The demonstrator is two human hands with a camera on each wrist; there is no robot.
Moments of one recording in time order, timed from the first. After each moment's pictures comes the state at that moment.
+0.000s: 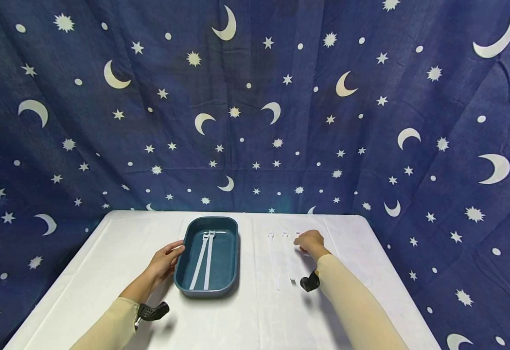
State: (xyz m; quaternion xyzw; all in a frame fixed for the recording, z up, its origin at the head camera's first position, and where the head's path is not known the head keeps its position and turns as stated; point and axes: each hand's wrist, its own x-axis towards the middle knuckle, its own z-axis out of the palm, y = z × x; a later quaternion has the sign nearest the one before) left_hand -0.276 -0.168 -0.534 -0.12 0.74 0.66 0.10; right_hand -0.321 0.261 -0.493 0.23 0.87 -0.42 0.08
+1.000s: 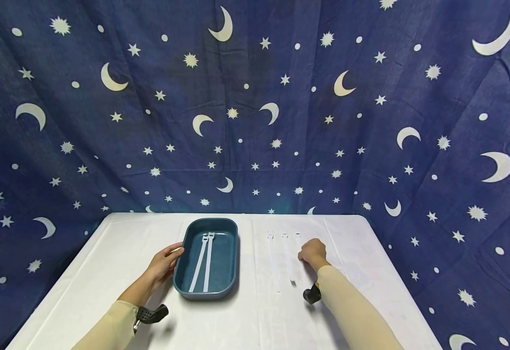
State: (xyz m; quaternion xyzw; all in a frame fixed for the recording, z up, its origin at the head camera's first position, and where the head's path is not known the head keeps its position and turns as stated) left_hand -0.276 -0.166 -0.534 -0.13 0.74 0.65 0.10; right_hand -0.300 0.266 -0.514 0.18 0.92 -0.34 0.03
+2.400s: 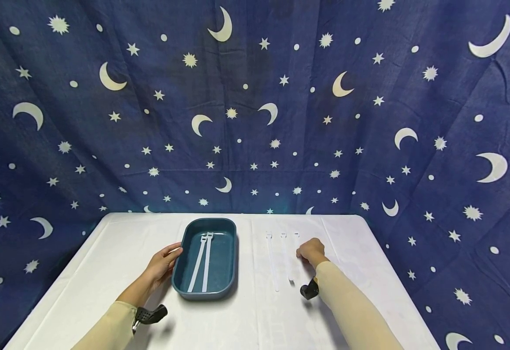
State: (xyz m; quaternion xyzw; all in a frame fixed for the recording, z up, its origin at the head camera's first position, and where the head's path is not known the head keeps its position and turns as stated) left_hand -0.275 -0.167 -0.536 -0.13 0.74 0.65 0.10; right_hand -0.314 0.266 -0.513 0.25 0.90 -0.35 0.08
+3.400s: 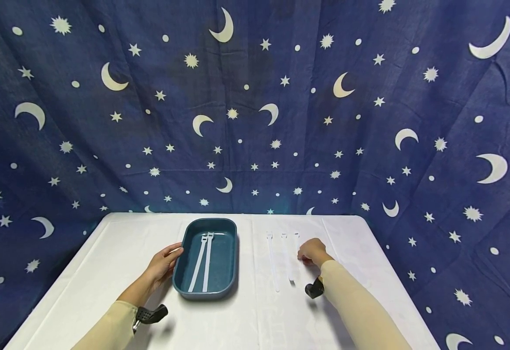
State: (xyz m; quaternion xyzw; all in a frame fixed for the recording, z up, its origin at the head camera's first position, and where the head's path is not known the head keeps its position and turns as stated) left_hand -0.275 -0.168 -0.535 -0.13 0.74 0.66 0.10; right_hand -0.315 0.273 -0.514 0.23 0.88 -0.39 0.12
